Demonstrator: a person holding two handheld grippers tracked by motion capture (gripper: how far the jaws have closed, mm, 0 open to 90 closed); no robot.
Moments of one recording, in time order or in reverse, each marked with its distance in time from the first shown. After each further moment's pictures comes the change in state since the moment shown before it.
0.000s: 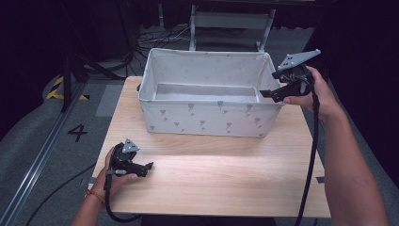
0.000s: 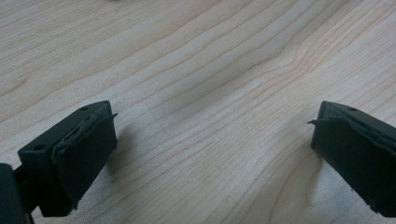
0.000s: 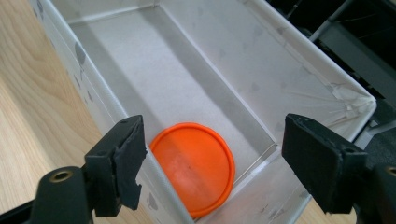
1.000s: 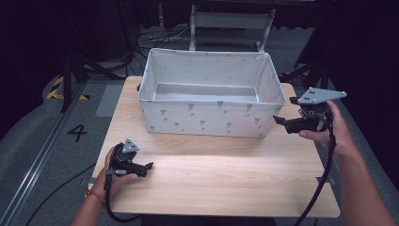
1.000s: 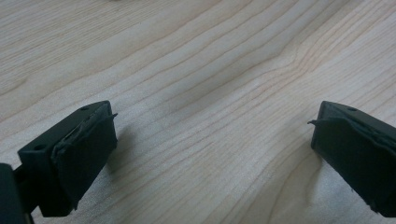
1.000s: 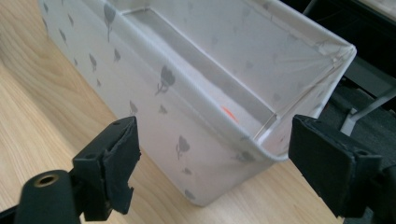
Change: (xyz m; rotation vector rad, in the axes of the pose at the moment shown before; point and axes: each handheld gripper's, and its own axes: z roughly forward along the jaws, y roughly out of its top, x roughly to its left) left arm 0.000 0.000 0.000 -0.001 0.002 -0.001; right arm 0.051 -0.075 -0.037 -0.064 -0.104 0.079
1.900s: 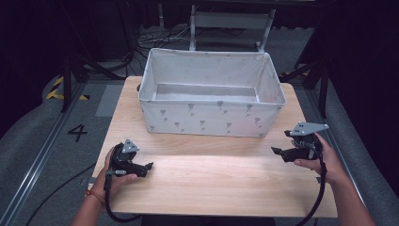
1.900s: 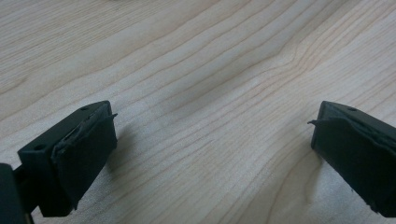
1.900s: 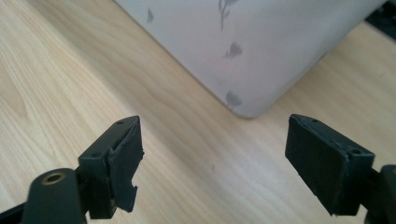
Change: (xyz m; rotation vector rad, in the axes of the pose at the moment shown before) left arm 0.000 -0.001 -0.001 0.005 -0.005 -0.002; right arm 0.024 -0.099 0.036 0.159 0.101 0.068
